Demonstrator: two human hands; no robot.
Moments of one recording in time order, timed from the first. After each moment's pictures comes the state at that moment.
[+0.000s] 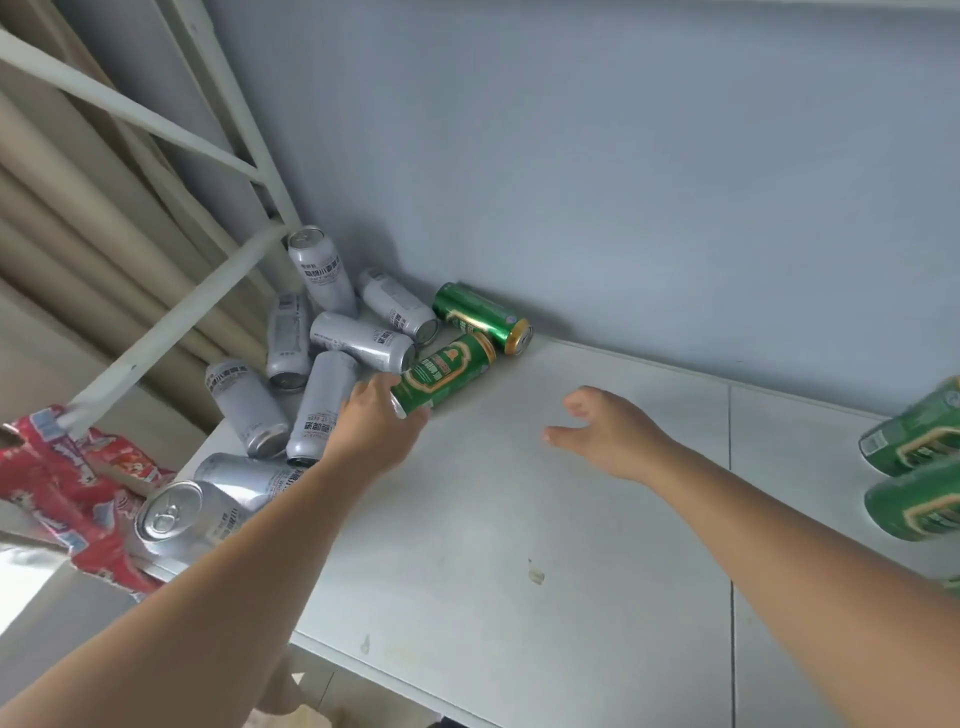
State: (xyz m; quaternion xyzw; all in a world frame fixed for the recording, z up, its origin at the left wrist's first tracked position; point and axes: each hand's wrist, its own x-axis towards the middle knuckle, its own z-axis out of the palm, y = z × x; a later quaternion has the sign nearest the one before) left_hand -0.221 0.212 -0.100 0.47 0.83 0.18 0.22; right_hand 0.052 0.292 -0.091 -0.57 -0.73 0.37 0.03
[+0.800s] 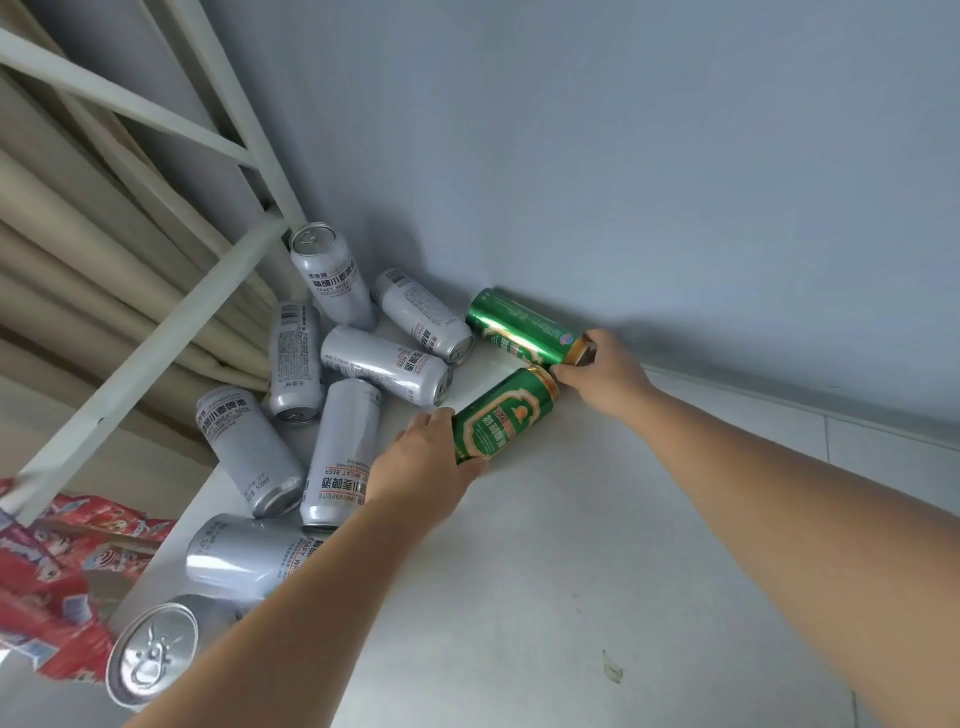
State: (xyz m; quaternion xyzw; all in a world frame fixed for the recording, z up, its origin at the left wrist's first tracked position) left_hand -0.244 0.254 -0.130 0.55 0.80 0.04 0.24; right_hand -0.056 0.423 -0.155 -0.63 -0.64 0.41 0.15
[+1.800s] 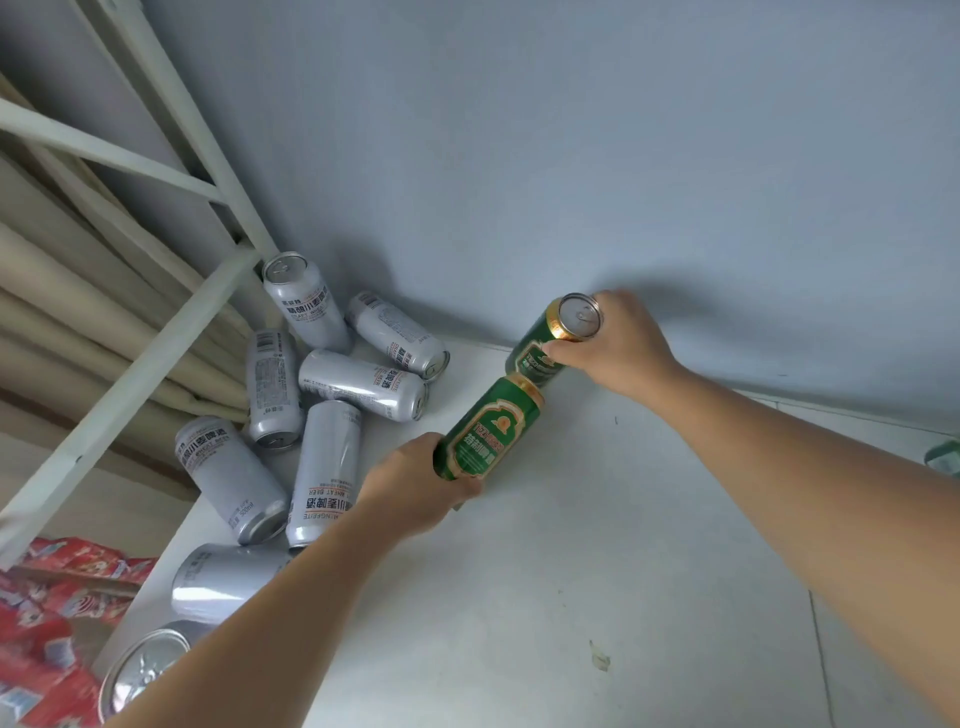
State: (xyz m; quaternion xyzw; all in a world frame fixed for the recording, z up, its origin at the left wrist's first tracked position) left_hand -0.245 0.253 -0.125 0.54 0.77 0.07 0.33; right_hand -0.024 0.421 -0.089 -0.58 -0.73 0.27 0.24
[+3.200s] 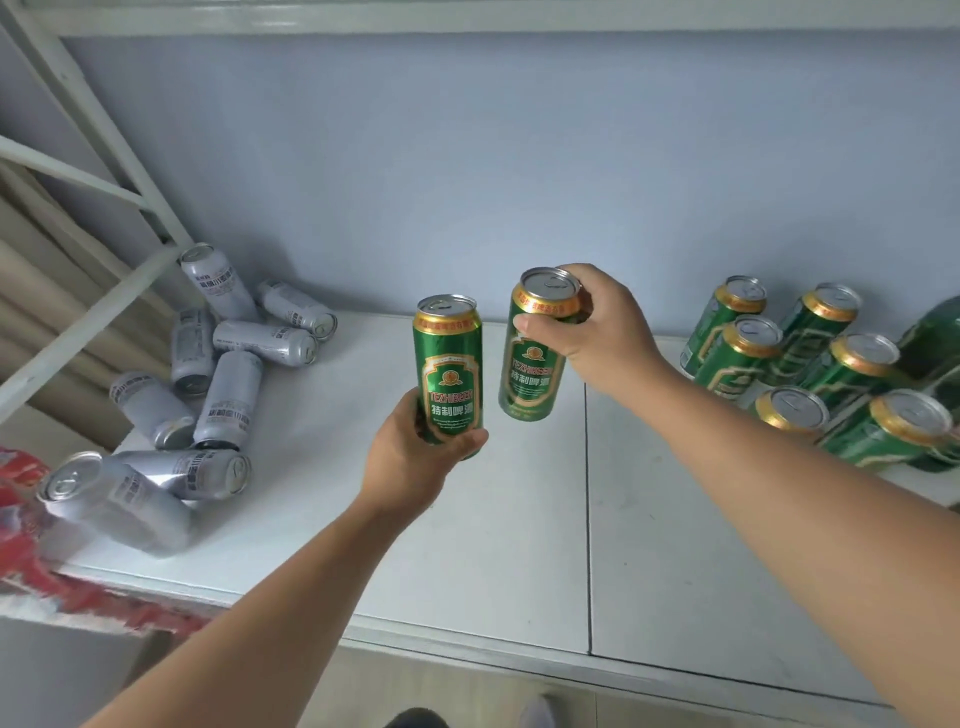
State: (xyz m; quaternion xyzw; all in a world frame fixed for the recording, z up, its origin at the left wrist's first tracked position) left_hand -0.027 0.117 -0.074 0.50 0.67 0.40 0.37; right_hand 0.180 0.217 0.008 -0.48 -0.67 0.36 0.43
